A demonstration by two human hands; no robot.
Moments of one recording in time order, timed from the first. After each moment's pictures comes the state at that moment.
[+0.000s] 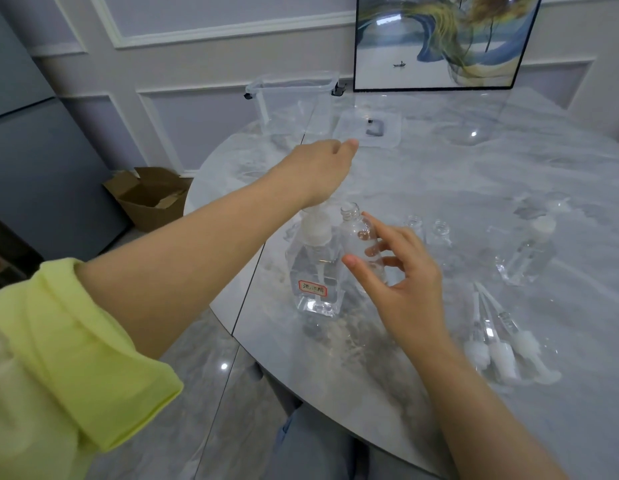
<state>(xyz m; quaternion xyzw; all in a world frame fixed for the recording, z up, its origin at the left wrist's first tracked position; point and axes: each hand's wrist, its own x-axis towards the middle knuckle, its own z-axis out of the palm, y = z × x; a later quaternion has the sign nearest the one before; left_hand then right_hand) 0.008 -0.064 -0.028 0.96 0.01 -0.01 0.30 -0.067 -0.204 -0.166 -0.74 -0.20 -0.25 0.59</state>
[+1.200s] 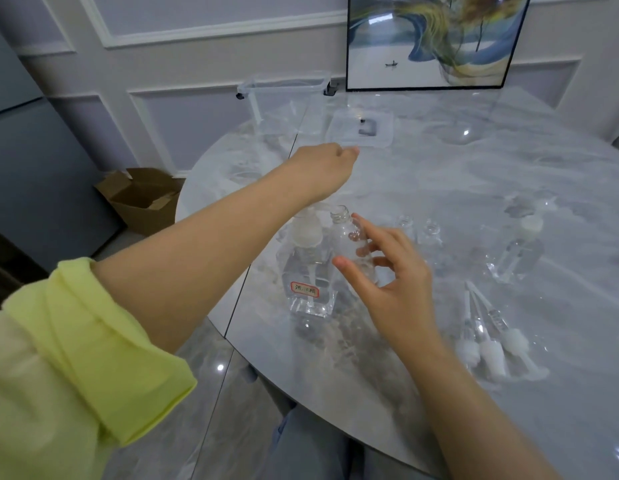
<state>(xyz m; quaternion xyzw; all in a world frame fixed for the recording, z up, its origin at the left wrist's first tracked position) 0.022 -0.075 -0.031 0.97 0.00 -0.02 0.25 -0.067 -0.204 -0.166 -0.74 -0.19 -0.25 0.59</state>
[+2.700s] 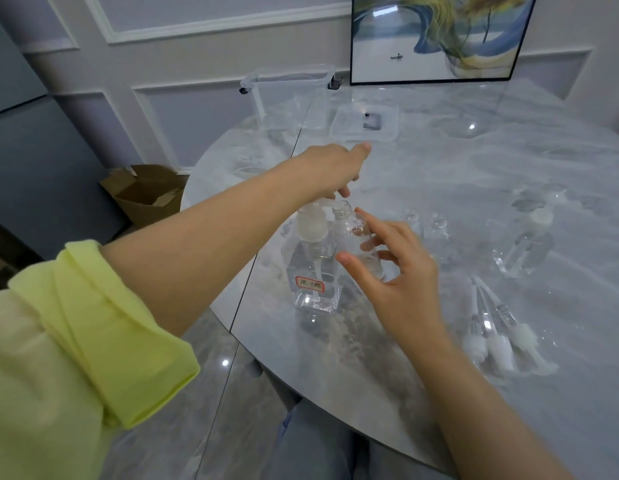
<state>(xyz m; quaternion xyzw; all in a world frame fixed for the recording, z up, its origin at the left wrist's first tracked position) 0.023 -0.079 -0.031 0.96 0.00 -0.08 0.28 -0.070 -0.203 -0.165 -0.74 -0.20 -0.25 0.59</state>
